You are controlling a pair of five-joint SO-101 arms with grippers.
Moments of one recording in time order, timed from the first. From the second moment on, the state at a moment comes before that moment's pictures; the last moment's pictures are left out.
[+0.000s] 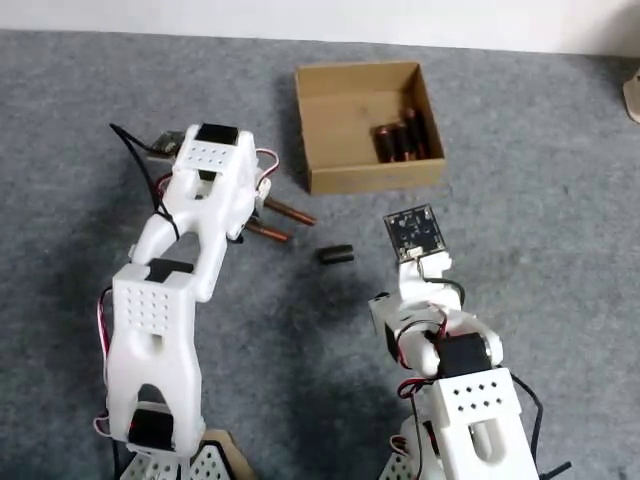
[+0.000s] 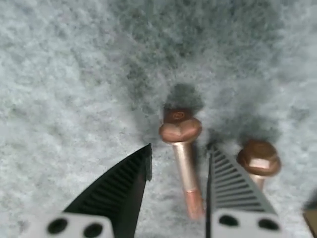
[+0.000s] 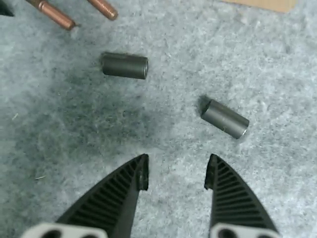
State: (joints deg) left arm -0.4 44.8 -26.4 82.2 76.0; right arm -14.9 -64.7 69.8 55.7 8.7
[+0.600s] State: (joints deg) left arm -0.7 45.1 -27.2 80.9 69.5; right arm -14.9 -64.7 69.8 55.7 8.7
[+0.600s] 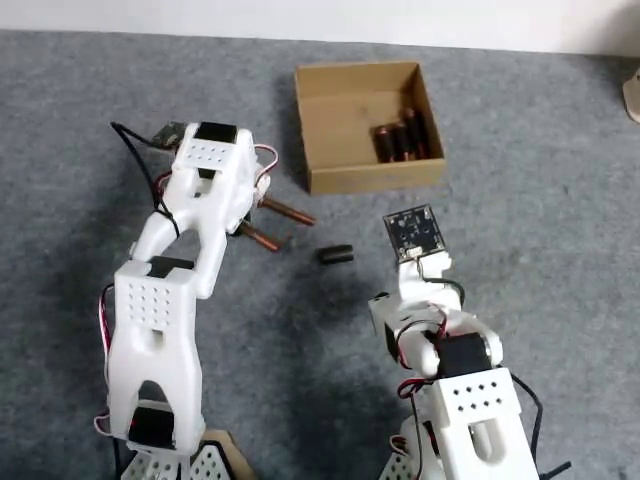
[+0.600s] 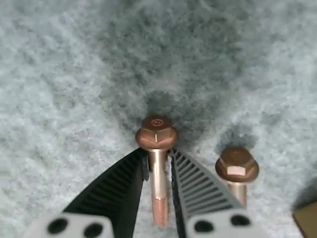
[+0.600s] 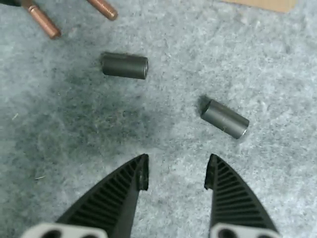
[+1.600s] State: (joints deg) left arm 1.6 45.8 -34.8 88.0 37.4; right arm -22.4 -52.1 56.0 66.4 20.8
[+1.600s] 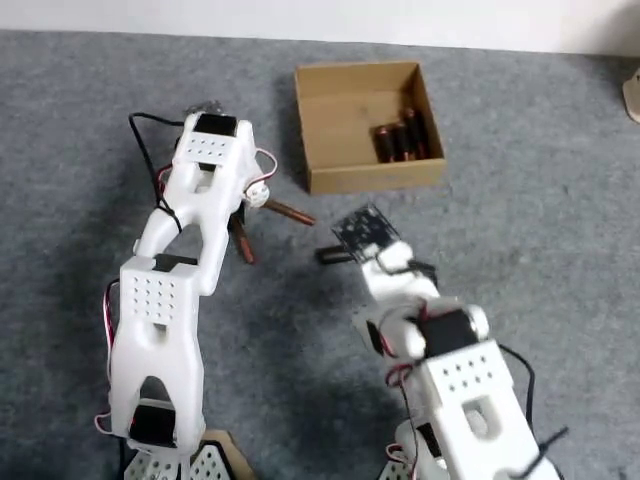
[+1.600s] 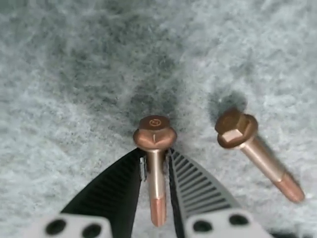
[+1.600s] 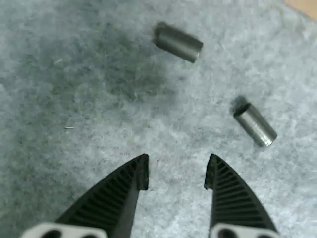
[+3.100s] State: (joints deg) left arm -7.3 45.8 -34.8 85.1 25.6; right arm -30.3 0.8 18.2 68.3 67.1
